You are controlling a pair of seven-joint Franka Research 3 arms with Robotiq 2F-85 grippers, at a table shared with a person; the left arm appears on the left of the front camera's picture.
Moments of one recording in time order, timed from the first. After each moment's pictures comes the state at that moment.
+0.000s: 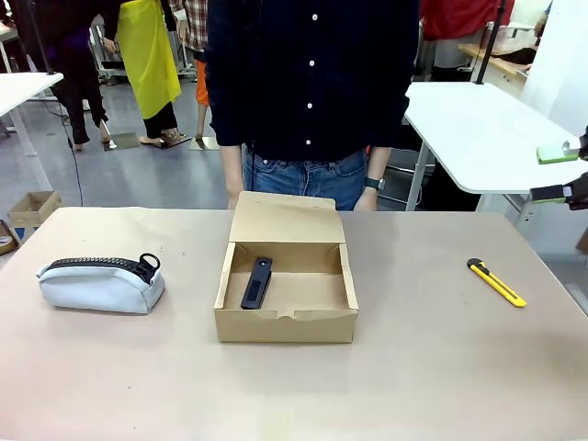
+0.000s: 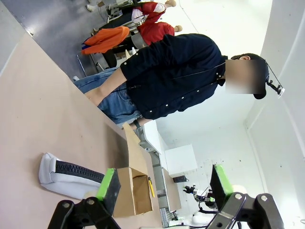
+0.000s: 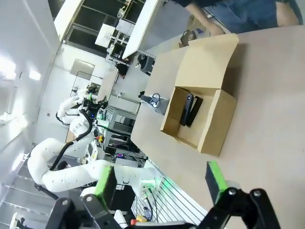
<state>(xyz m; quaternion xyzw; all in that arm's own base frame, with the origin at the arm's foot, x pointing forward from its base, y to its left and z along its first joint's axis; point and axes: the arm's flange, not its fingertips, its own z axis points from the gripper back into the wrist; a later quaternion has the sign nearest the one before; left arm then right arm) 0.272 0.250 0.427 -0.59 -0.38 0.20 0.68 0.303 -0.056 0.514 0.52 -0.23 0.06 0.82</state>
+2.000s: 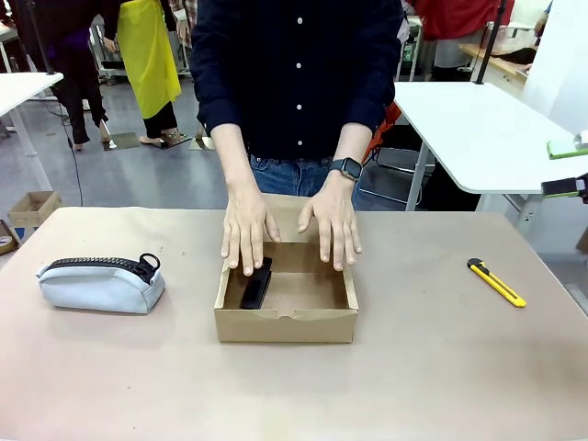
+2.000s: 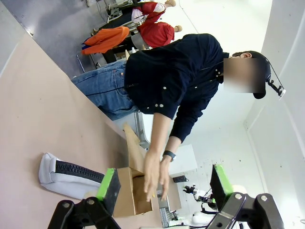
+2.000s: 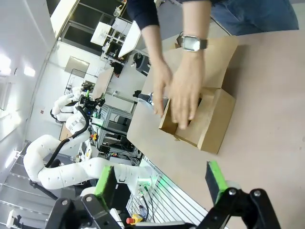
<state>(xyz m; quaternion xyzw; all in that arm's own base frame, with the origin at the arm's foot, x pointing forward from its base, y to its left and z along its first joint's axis) 0.272 0.249 0.427 -0.59 -0.38 0.20 0.68 0.292 -0.055 0.528 0.51 -0.24 0.07 0.82</state>
